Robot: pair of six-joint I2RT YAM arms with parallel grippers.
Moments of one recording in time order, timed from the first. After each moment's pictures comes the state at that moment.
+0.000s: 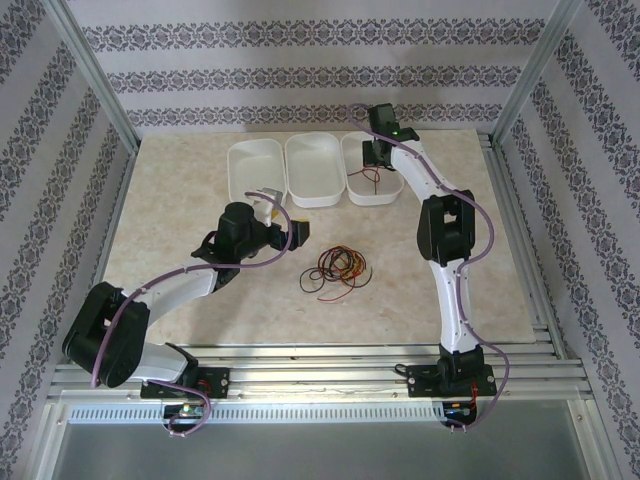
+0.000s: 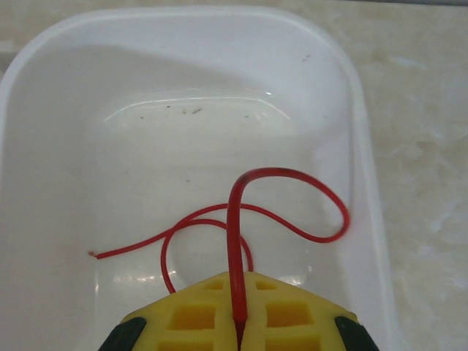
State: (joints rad) left arm -0.47 1.38 0.70 0.32 0.19 -0.27; right arm 0.24 2.42 2.23 -0.76 0.15 0.18
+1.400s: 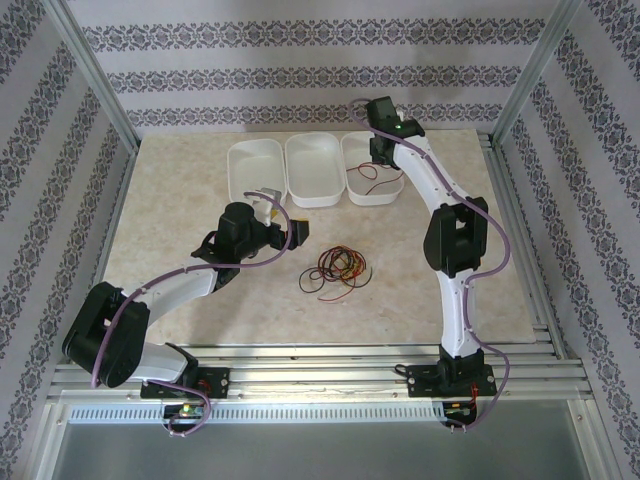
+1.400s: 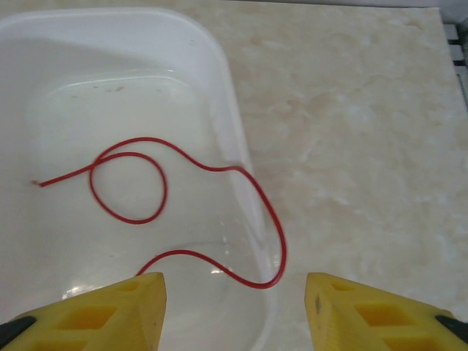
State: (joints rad) left arm -0.47 1.38 0.70 0.32 0.17 -0.29; right arm 0.28 2.22 2.15 -0.94 0.41 0.27
